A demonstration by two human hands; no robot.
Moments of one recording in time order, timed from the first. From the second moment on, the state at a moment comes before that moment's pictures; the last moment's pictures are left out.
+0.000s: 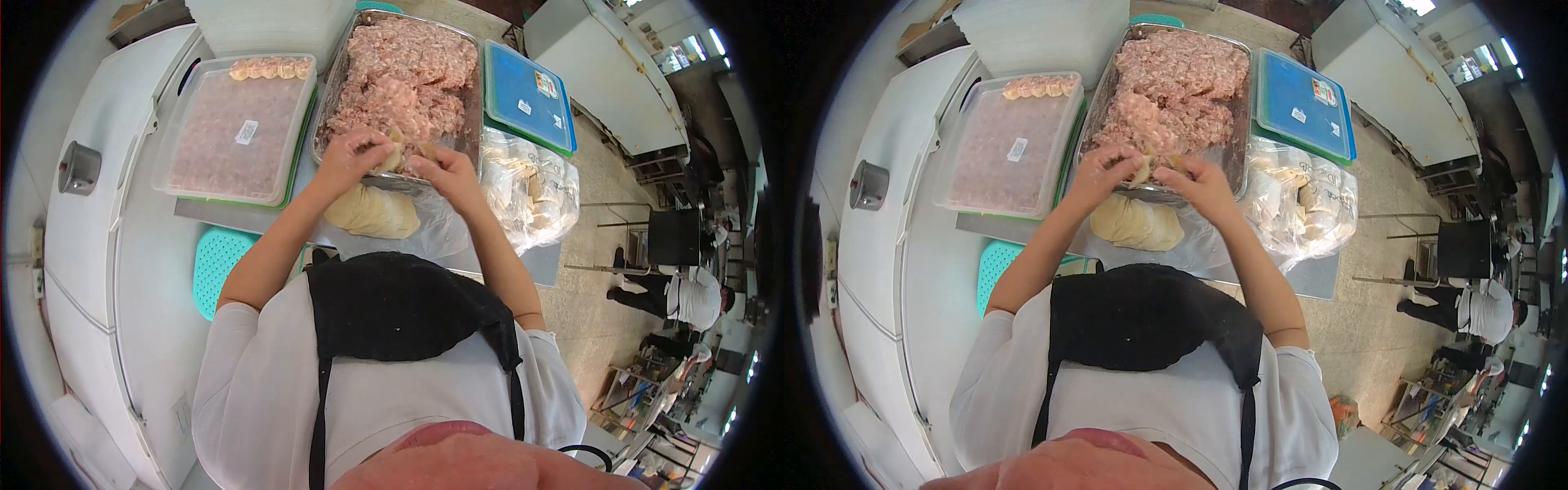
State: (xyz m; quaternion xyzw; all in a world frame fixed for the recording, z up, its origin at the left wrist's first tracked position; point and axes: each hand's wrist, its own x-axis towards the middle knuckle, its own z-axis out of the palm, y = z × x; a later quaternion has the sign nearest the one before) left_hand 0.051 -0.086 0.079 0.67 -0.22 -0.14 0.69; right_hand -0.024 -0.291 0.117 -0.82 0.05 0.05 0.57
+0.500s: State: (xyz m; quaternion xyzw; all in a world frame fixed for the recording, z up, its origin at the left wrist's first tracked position) left_hand 0.080 -0.072 0.093 0.35 -0.02 -0.26 0.90; right_hand -0.045 -0.290 0.073 -0.82 0.12 -0.07 0.56
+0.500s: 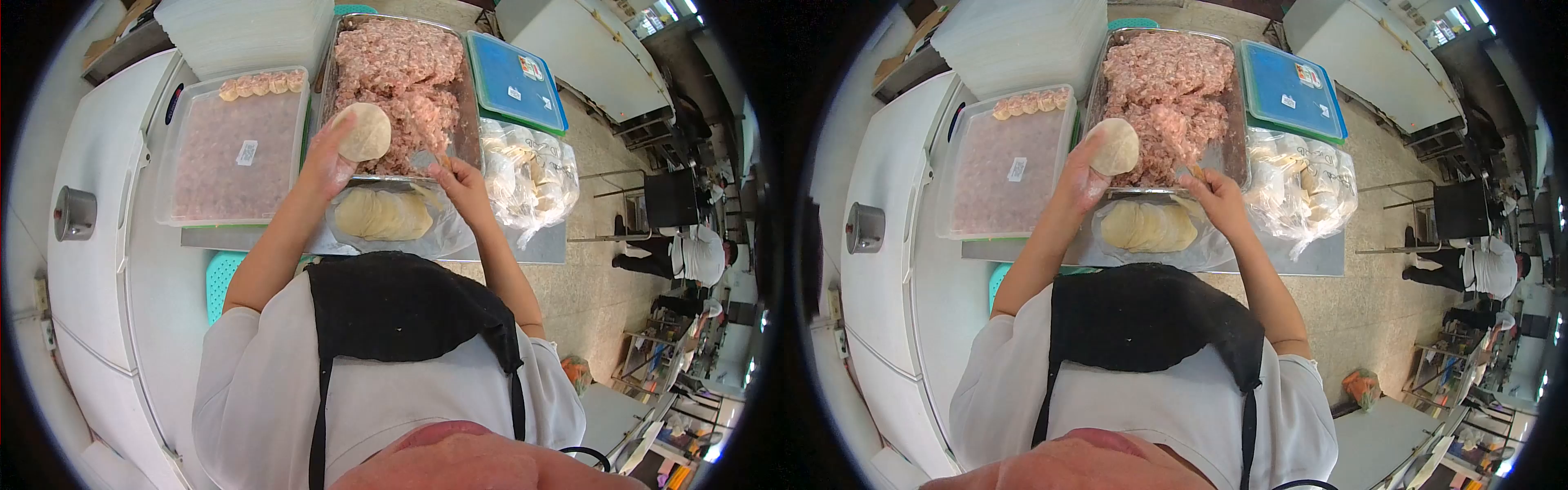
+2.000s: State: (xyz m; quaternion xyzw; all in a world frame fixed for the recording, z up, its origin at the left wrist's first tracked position) left_hand 0.057 -0.149 0.144 0.80 -0.34 -0.08 0.49; right_hand -0.022 -0.416 0.157 -0.90 -0.20 0.07 0.39
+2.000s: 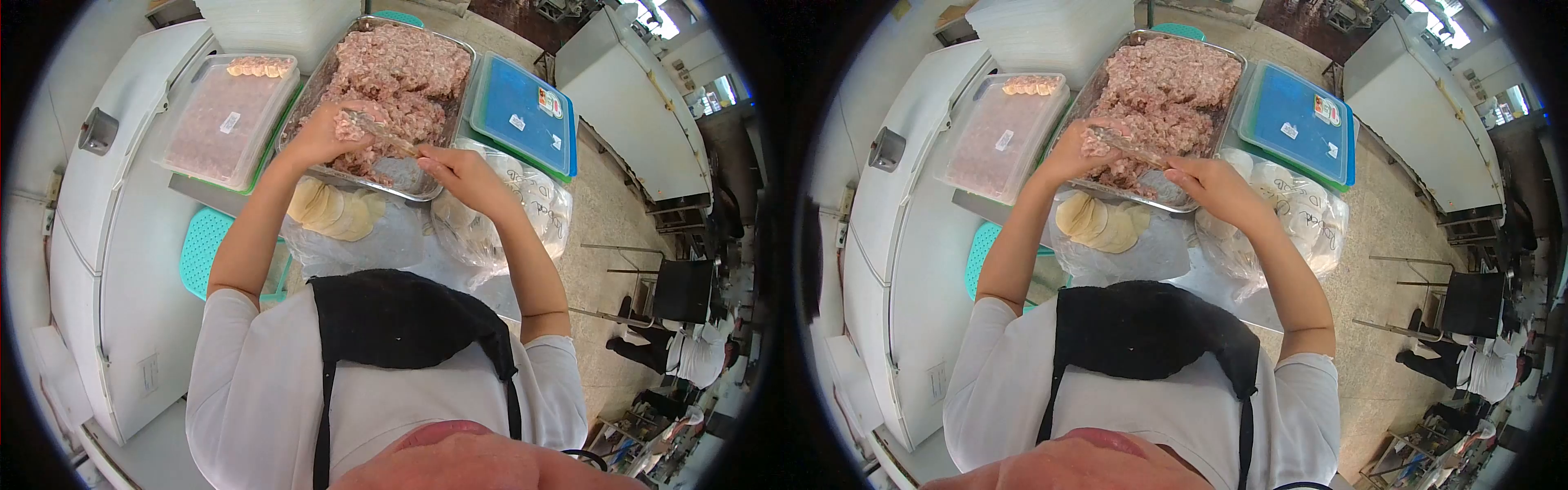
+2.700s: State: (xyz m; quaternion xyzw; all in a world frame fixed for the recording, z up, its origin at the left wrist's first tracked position) left_hand 0.085 -0.148 0.106 0.56 -0.06 -0.19 0.80; right_hand 0.004 -0.434 0.115 -0.97 -0.13 -0.08 0.18
